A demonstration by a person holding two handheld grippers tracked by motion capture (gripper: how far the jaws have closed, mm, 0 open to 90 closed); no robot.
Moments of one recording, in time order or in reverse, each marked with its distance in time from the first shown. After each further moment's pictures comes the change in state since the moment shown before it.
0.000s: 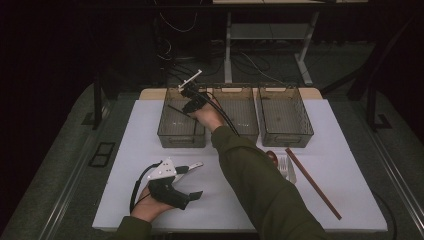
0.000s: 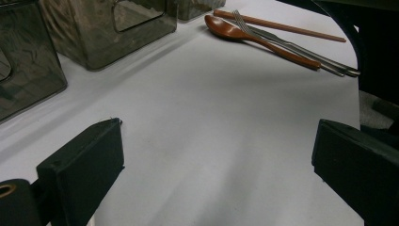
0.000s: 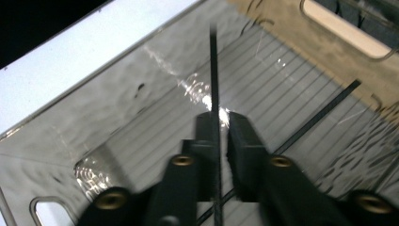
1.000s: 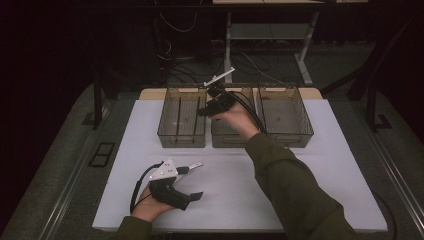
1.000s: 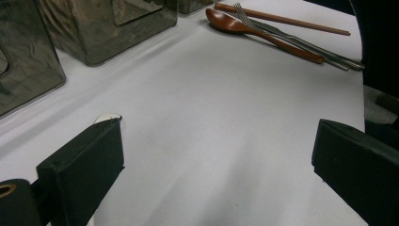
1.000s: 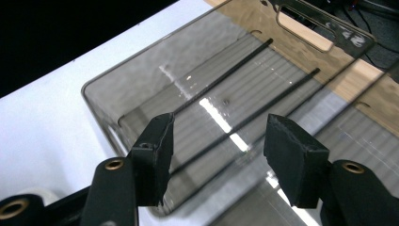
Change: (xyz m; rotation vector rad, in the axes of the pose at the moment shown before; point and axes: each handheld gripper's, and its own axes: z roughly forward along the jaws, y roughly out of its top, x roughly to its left) left arm -0.001 -0.001 0.003 0.018 0.008 0.003; right arm -0.022 -0.048 -0.093 -0.107 0.083 -0.023
